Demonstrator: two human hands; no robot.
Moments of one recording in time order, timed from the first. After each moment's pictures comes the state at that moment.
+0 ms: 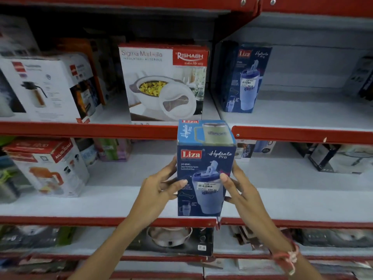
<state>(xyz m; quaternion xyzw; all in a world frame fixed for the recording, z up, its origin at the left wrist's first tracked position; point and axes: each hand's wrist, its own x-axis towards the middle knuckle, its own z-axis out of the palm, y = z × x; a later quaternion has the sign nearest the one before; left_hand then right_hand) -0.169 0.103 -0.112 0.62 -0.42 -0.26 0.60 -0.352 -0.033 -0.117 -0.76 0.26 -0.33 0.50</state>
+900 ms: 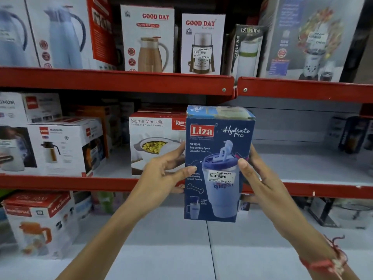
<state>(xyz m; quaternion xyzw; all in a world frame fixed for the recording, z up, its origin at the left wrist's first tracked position) -0.168 0.079 0.046 0.55 -0.51 -0.21 0.62 -0.364 -0.048 0.042 -0.76 0.18 -0.41 0.46</state>
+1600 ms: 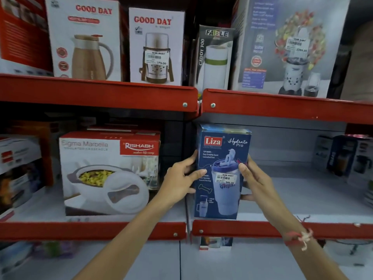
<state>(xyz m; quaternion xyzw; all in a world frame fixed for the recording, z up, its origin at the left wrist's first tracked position) -0.166 -0.149 0.046 0.59 -0.52 -0.19 0.59 -0.350 -0.266 0.037 -0.72 0.23 -0.43 0.50</state>
